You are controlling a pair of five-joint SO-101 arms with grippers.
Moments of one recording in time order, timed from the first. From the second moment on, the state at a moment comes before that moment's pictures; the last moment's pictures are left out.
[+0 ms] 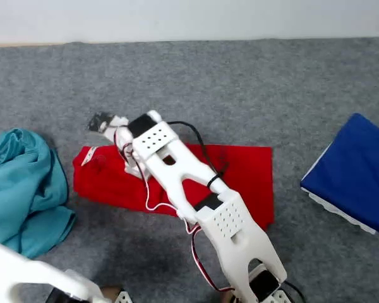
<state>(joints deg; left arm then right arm) -69.2 -34.6 37.0 65.5 -28.5 -43.3 48.7 -45.4 87.0 22.6</state>
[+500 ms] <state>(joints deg) -68.5 -34.6 37.0 65.5 -28.5 -49.1 54.5 -60.5 93.6 21.1</state>
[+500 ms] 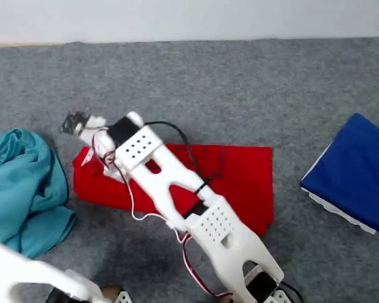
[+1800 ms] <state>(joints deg) -62.2 -34.6 37.0 65.5 -28.9 -48.5 61.5 -64.6 100.5 22.3</state>
